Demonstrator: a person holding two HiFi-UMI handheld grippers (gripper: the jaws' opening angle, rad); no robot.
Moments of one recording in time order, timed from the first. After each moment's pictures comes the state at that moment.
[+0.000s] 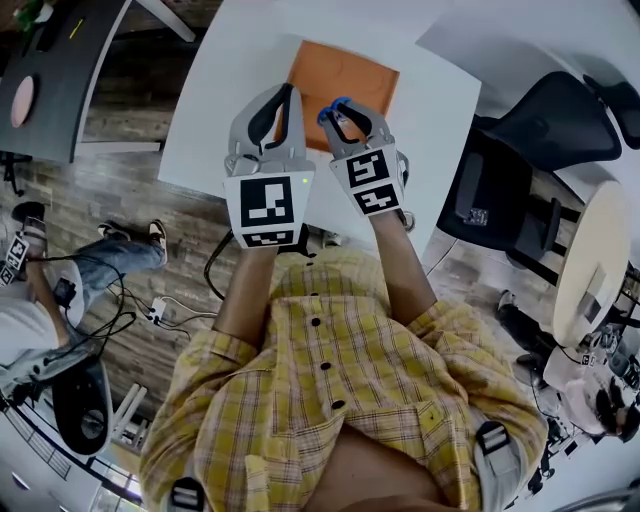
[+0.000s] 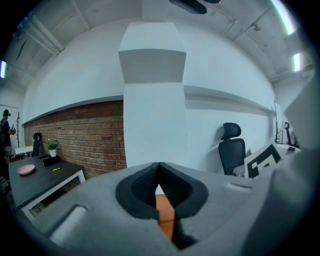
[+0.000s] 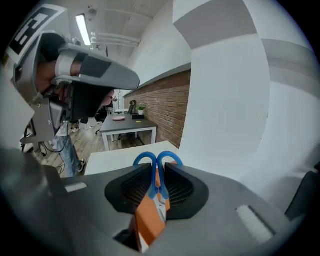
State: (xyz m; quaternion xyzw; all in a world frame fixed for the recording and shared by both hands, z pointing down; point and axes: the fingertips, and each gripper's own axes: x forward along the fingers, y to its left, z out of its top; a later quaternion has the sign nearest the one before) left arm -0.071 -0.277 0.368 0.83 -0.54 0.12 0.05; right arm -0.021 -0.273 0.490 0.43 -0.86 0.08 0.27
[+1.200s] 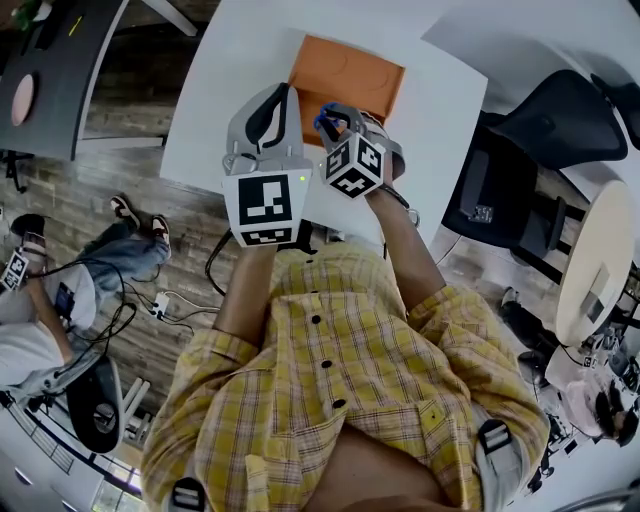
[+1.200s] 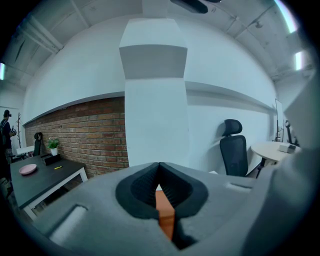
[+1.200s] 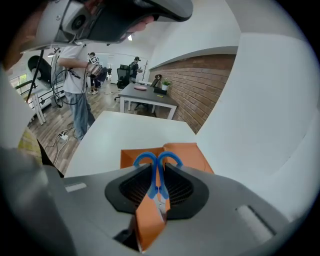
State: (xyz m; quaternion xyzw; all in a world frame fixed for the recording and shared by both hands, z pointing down) left arm -0.076 -0.280 0.381 0.82 -0.55 0.13 0.05; right arm -0.036 -0.268 0.587 0.31 -0.84 -0.01 0.44
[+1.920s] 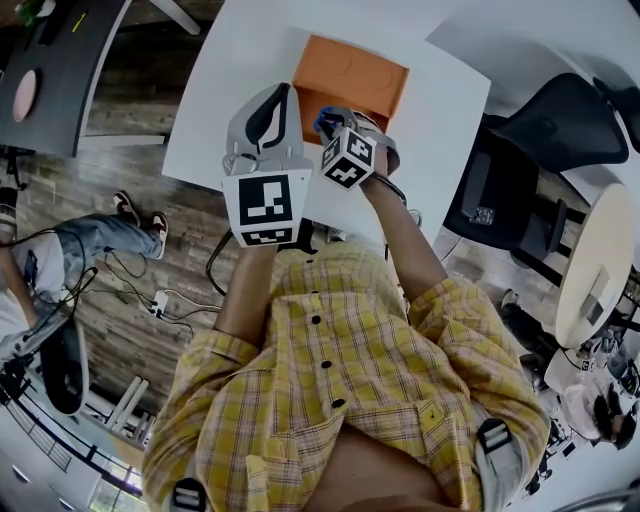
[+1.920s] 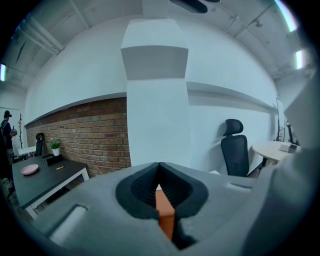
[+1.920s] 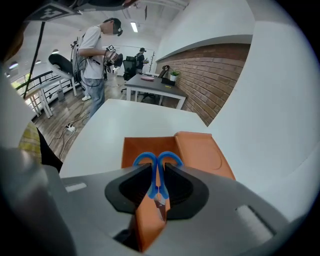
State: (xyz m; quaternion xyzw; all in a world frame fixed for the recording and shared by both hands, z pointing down) left arm -0.080 -0.275 0.382 0.82 -0.55 0.14 0.05; right arm -0.041 -0.263 0.637 0.27 -0.83 0.00 0.48
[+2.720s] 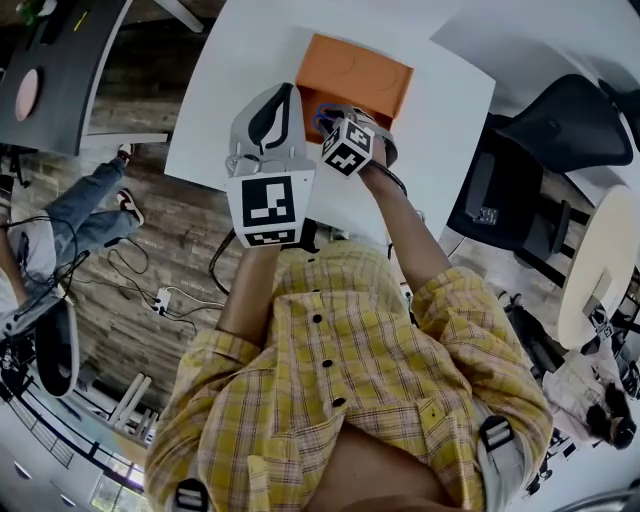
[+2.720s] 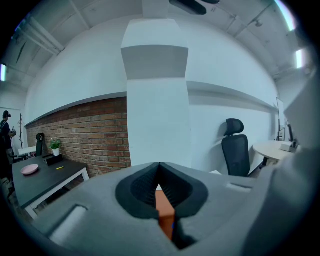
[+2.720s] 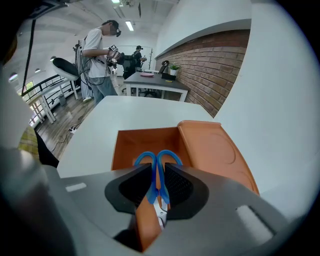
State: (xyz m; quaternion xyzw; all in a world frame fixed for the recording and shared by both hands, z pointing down) left arm -0.086 -0.281 0.385 0.82 -0.56 0.13 0.05; right arm -0.050 -0.277 0.672 0.25 -0.83 0.04 0.49
